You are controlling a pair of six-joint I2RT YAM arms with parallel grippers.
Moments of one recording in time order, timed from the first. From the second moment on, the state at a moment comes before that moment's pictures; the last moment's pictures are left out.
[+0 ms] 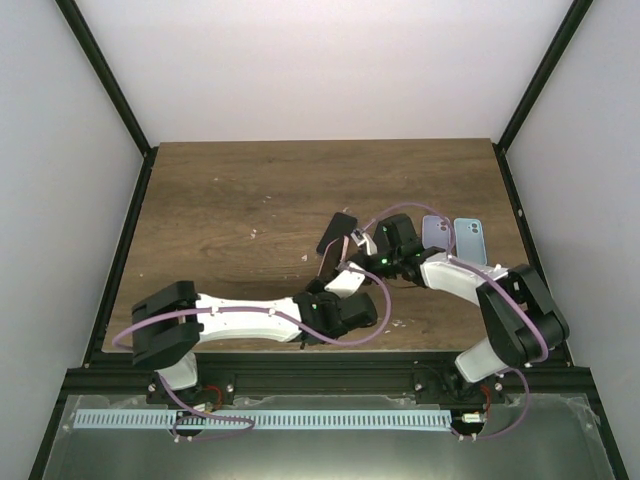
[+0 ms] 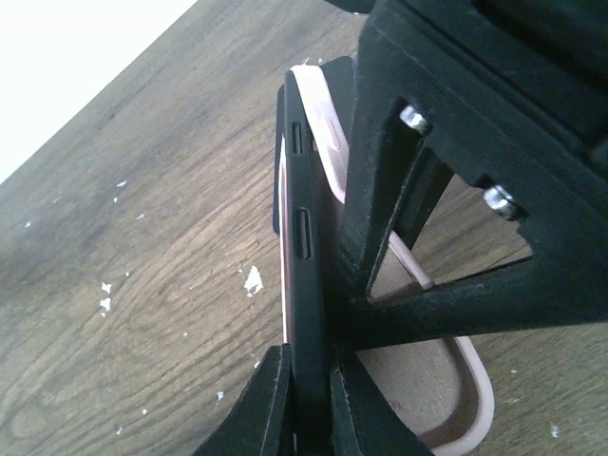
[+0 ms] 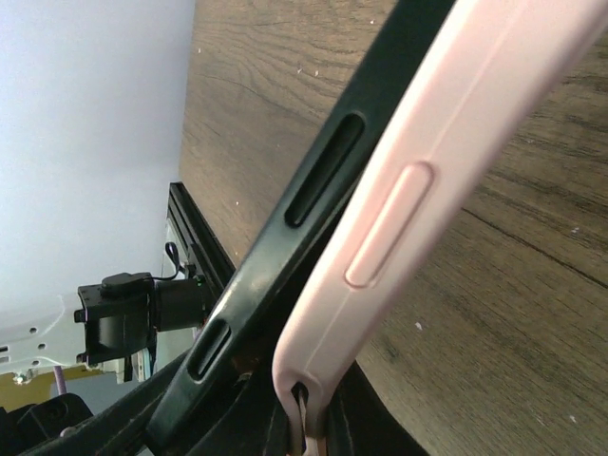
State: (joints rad) left arm -1.32 1.70 1.08 -0.47 -0.94 -0.41; right arm 0.47 1.51 0.71 -0.02 -0.88 0.59
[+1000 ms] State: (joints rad) left arm -1.29 1.27 0.93 -0.42 -0.78 -0.53; right arm 0.42 1.43 0.70 -0.08 -0.59 0.48
